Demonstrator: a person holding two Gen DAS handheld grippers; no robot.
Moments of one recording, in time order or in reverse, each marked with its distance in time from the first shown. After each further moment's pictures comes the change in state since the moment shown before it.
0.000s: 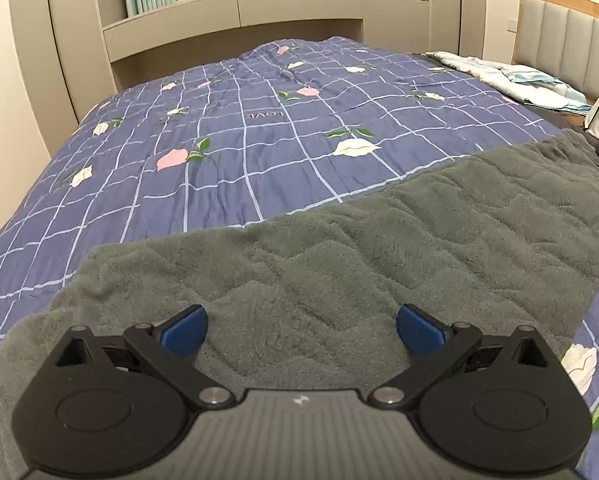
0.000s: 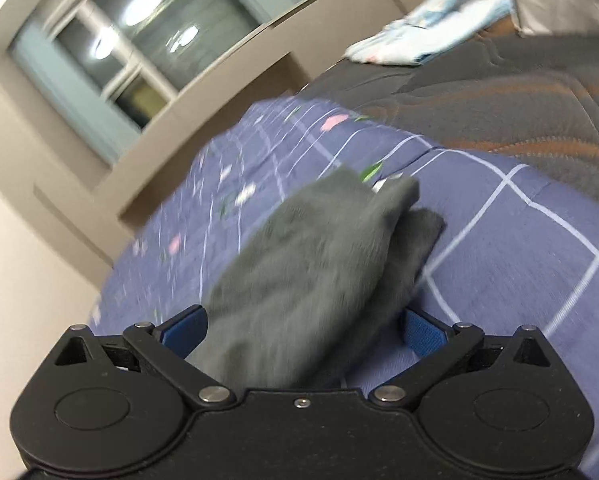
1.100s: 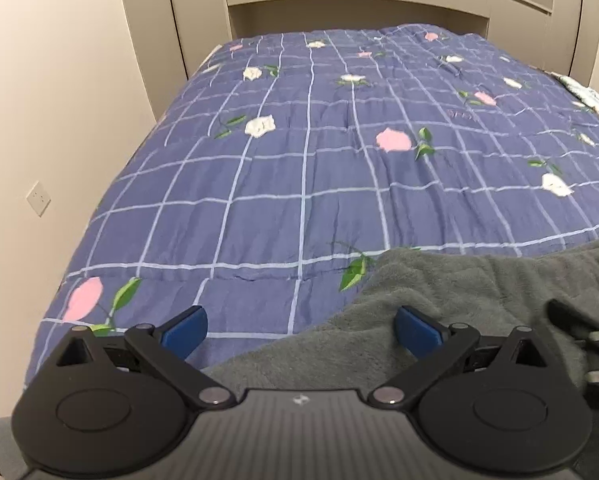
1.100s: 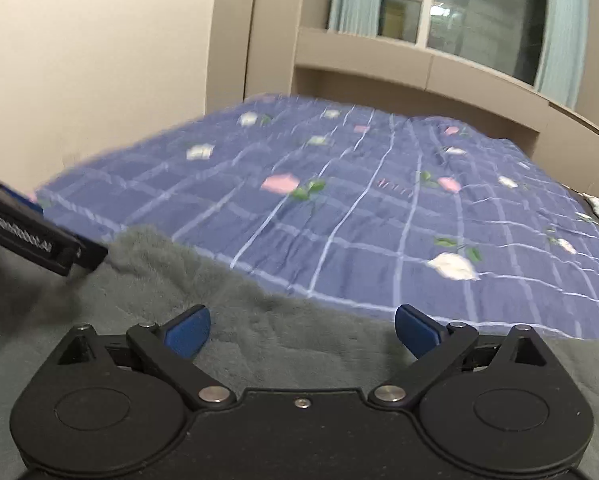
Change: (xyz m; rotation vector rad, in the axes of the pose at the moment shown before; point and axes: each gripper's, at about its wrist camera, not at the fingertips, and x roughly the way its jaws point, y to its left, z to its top) left arm -0.008 0.183 0.013 -0.222 0.118 0.184; right arm 0.075 0.325 -0.233 -0.981 0.095 0.075
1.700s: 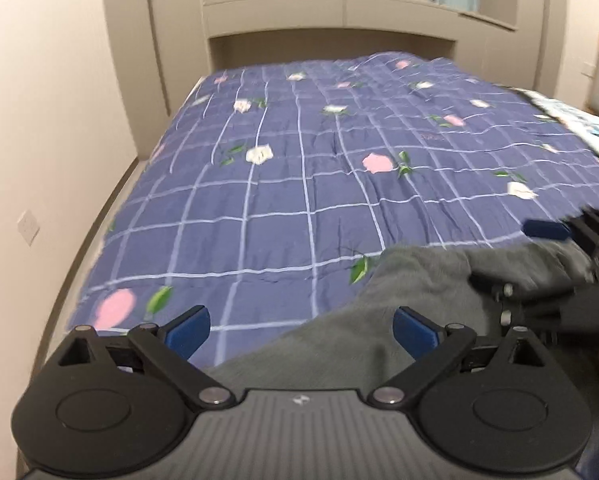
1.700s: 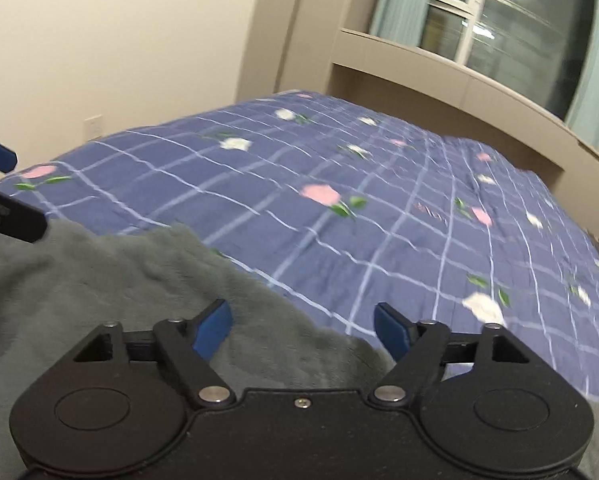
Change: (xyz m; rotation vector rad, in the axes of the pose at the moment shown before) left arm -0.028 0.028 -0.013 0.033 -0.078 -0.064; right arm 0.035 0.038 0.016 -0.150 0.048 0.013
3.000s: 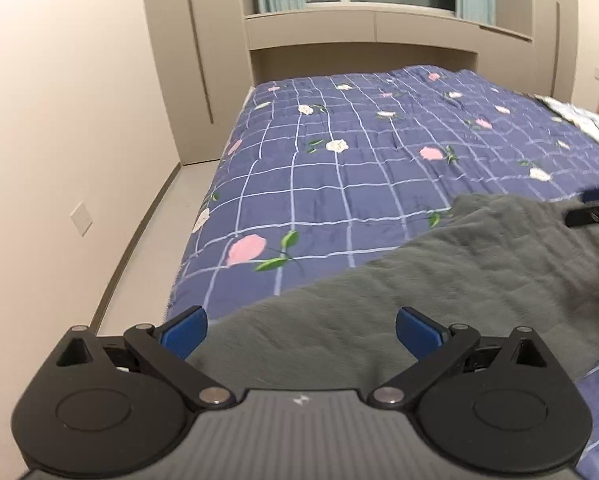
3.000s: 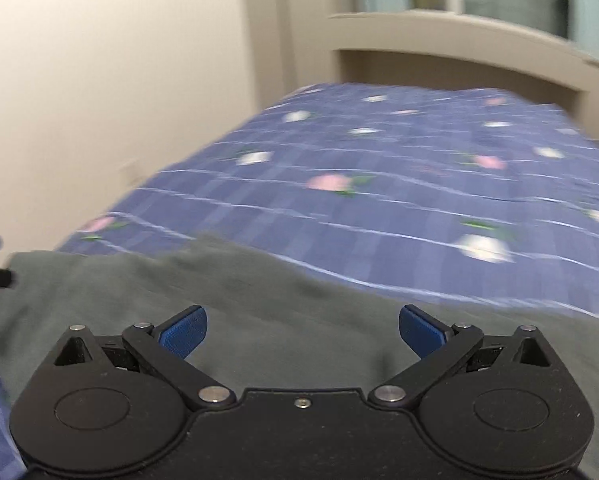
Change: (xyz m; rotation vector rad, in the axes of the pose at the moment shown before) left arm -0.091 0.097 -0.070 0.033 -0.065 0.059; right arm -0.054 -0.047 0.007 0.210 0.053 0.270
